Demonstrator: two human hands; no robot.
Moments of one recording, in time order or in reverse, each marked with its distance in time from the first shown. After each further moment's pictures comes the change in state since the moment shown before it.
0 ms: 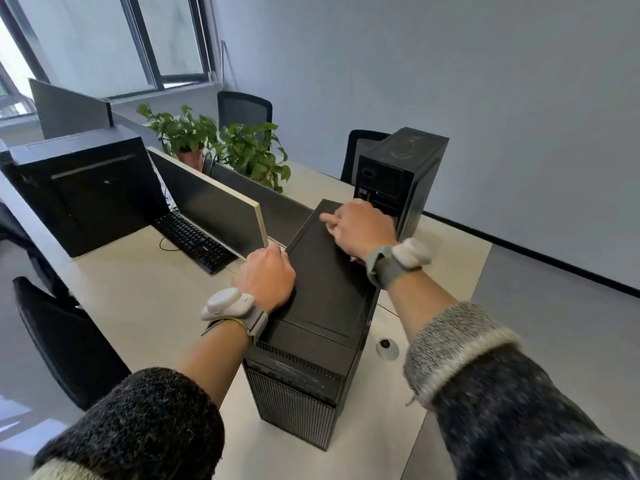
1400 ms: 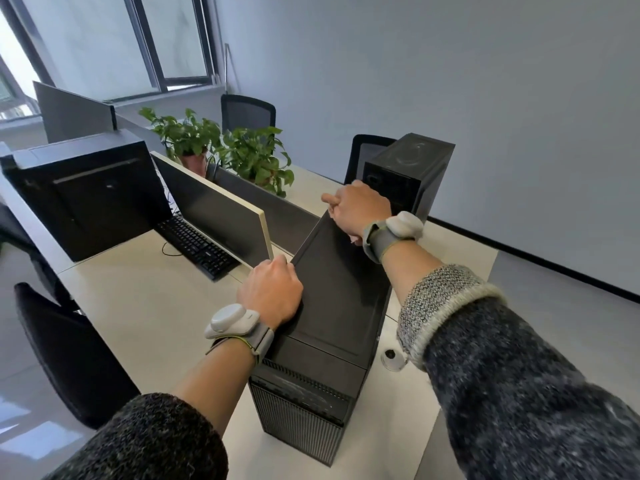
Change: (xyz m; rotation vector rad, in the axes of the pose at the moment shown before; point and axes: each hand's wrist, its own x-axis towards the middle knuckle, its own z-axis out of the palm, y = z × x) left_hand 0.004 -0.002 -0.002 -0.009 -0.035 -0.005; right_hand 0.065 -0.010 -0.005 -0.049 0.039 -0.041
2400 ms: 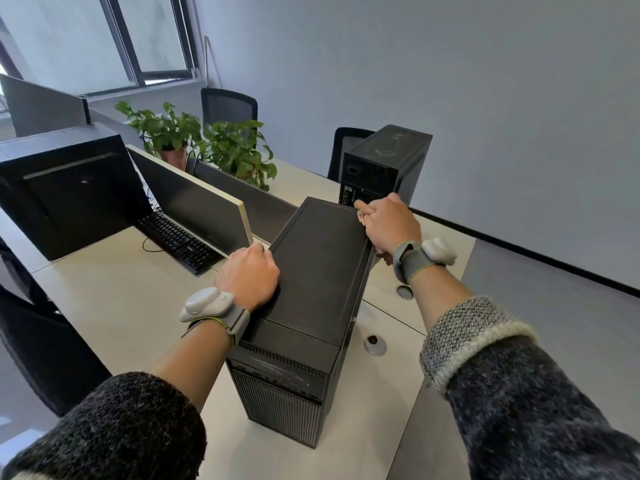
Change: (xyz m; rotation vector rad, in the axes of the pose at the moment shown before) left_hand 0.001 0.000 0.003 -0.042 -0.002 -0.021; right_hand -0.061 0.088 0.008 0.146 0.037 0.201
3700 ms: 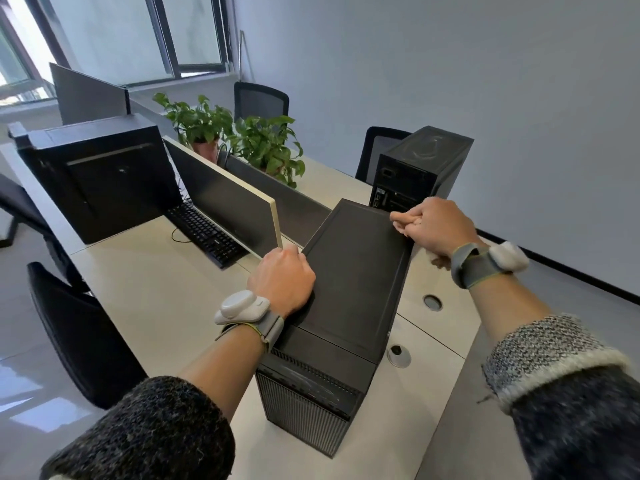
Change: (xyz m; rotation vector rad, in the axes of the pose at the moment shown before) left_hand 0.000 0.001 0.000 0.009 0.007 0.020; right_hand 0.007 0.002 -0.023 0.005 -0.109 -0.058
